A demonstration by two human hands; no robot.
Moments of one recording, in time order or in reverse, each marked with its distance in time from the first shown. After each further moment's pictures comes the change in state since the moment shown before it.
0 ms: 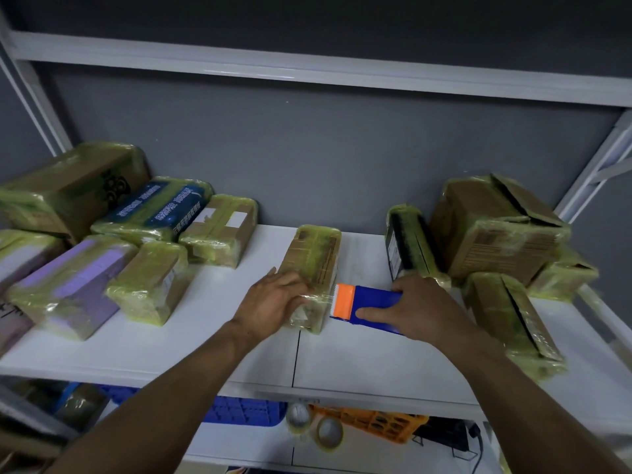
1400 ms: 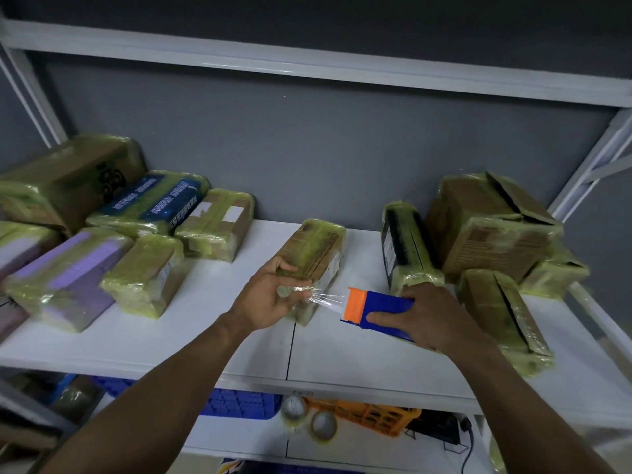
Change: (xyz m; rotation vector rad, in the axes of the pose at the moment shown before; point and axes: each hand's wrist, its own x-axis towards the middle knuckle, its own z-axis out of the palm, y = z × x) left_hand 0.006 -0.013 0.025 -0.443 0.112 -0.170; right_hand -0.010 0.029 0.003 0.061 0.032 0.018
